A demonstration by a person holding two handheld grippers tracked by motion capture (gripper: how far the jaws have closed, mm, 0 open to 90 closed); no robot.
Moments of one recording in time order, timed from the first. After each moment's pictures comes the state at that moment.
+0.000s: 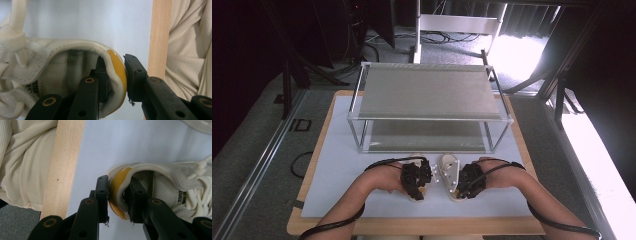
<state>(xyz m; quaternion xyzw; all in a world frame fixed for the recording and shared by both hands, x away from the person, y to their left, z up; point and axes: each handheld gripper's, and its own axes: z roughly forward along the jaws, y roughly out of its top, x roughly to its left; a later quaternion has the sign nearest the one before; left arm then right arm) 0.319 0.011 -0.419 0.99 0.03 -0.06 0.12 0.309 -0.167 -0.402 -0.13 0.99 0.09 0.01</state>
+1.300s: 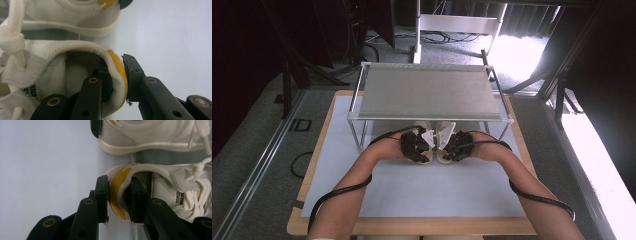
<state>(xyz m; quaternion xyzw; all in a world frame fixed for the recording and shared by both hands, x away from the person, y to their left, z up) 0.409 0.023 -0.411 0.97 0.02 0.04 0.24 0.399 -0.150 -0.391 -0.02 0.98 0.16 0.11</state>
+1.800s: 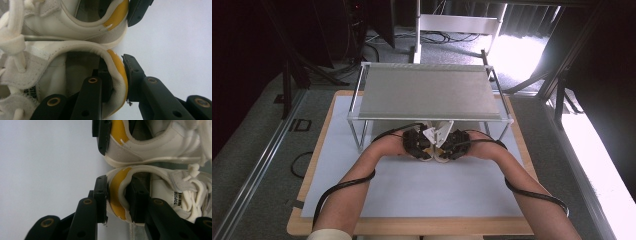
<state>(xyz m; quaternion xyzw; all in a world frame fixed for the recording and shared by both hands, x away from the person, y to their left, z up) 0.425 0.020 -0.420 0.97 0.02 0.04 0.25 0.411 -0.145 -0.401 -0.02 0.98 0.19 0.11</state>
